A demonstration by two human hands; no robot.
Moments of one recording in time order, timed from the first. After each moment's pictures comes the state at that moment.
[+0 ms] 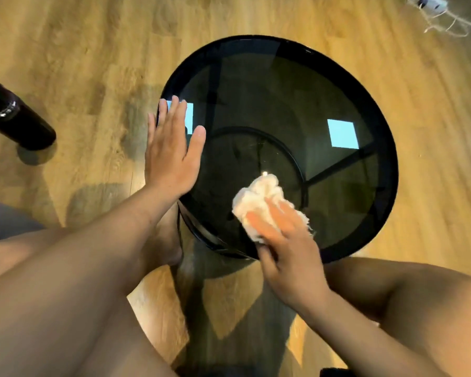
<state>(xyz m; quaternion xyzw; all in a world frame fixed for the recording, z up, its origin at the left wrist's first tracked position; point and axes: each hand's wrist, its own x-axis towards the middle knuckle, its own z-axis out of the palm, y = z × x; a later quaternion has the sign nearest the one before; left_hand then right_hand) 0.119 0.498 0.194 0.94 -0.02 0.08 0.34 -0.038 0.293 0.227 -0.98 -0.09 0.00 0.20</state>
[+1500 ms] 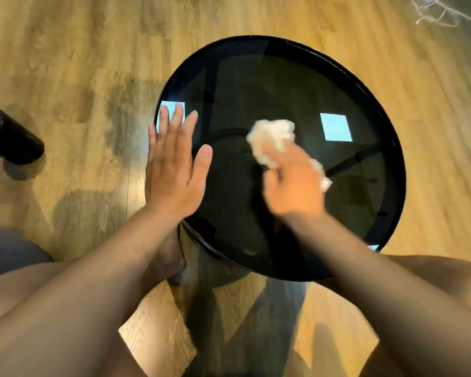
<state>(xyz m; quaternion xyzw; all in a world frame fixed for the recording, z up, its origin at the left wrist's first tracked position) 0.117 0.498 0.193 0.92 -0.09 0.12 0.35 0.093 0.306 0.220 -0.98 0.00 -0.07 0.17</state>
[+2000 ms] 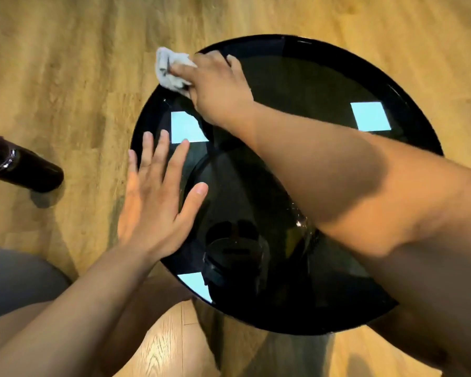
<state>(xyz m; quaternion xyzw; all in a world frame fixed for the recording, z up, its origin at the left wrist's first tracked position) 0.123 0.495 0.194 0.97 -0.11 0.04 0.19 0.296 0.357 0.216 -0.98 -0.19 -0.02 0.07</state>
